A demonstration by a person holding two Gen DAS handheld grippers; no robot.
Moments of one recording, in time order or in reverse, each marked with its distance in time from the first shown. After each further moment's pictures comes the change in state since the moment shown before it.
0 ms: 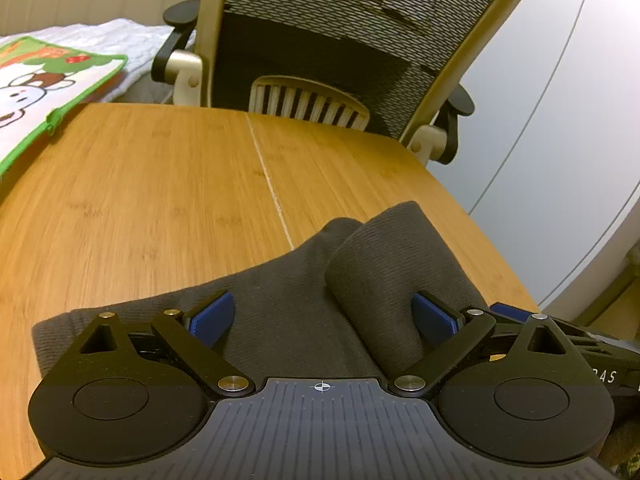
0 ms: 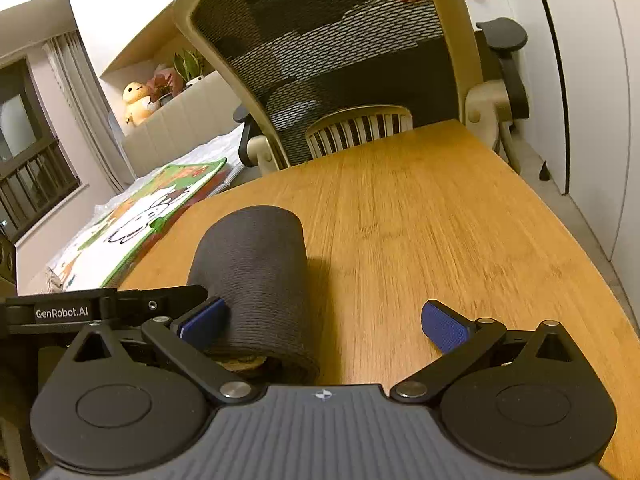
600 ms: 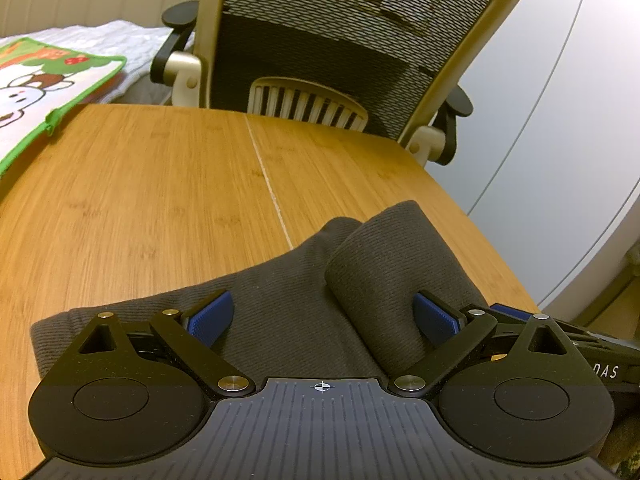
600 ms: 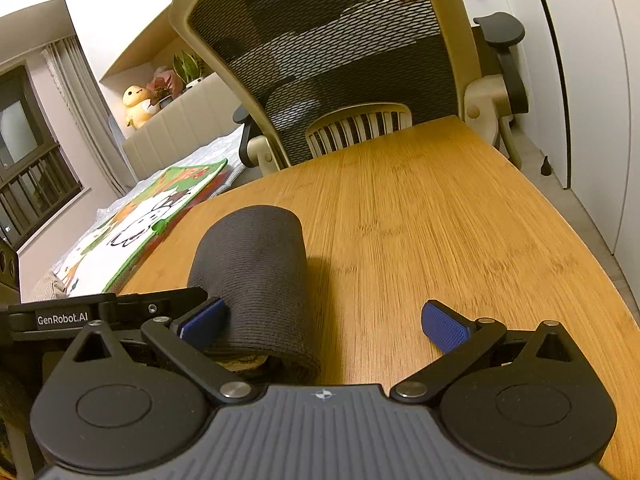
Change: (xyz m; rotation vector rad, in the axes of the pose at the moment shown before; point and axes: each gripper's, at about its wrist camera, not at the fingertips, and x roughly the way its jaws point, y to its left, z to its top) left arm 0.000 -0.001 -0.002 0.002 -0.007 -0.004; right arm -0.002 0.000 -0.001 0.015 0.003 0.008
